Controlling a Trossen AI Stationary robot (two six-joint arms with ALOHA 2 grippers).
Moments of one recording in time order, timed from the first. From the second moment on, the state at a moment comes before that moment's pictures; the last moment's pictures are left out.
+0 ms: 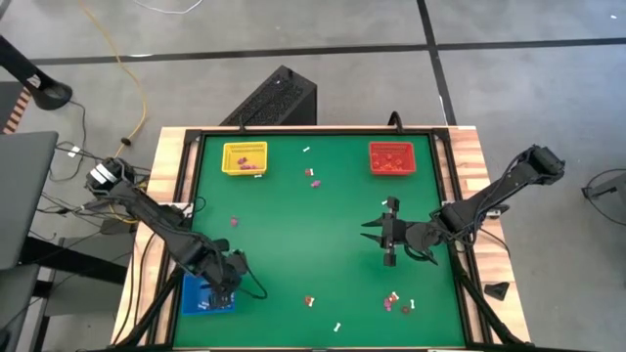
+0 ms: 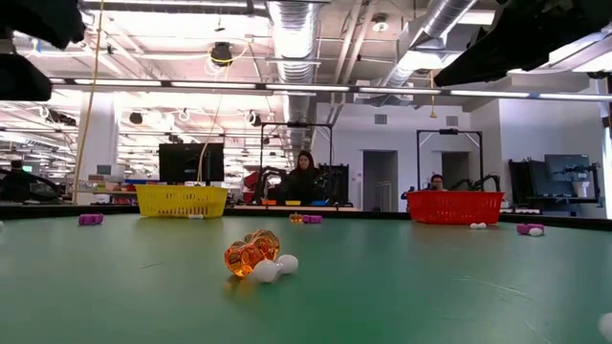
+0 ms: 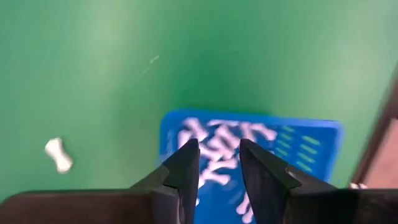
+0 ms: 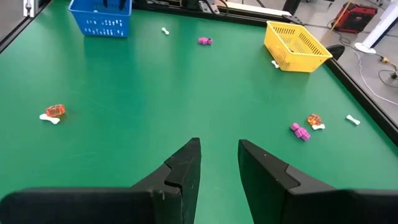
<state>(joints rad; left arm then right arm) -0.66 1.37 0.89 -0.77 0.05 -0.90 0.49 1.04 0.57 -0.02 0.63 0.15</state>
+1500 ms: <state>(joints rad) 0.60 2.21 1.70 -0.47 0.02 0.02 0.50 1.04 0.57 -0.16 0.62 0.20</state>
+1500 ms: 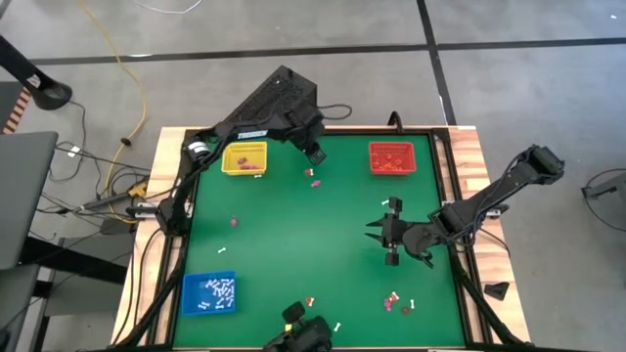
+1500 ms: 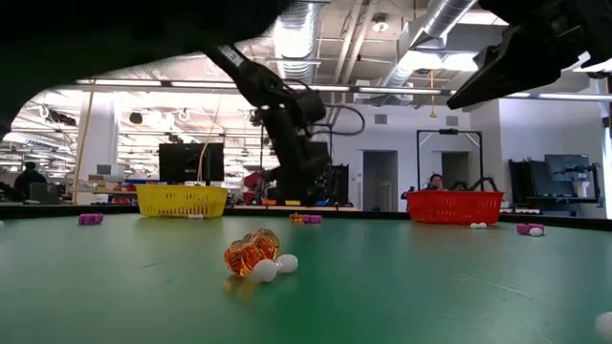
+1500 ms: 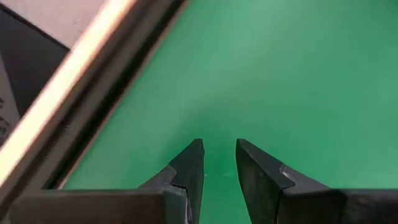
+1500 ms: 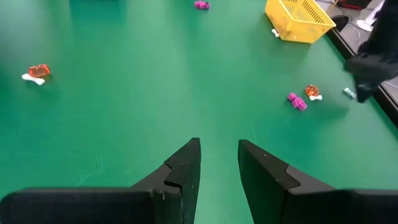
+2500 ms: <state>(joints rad) 0.64 2.23 1.71 -0.58 0.00 0.11 0.50 1.04 0.57 -0.18 0.62 0.26</state>
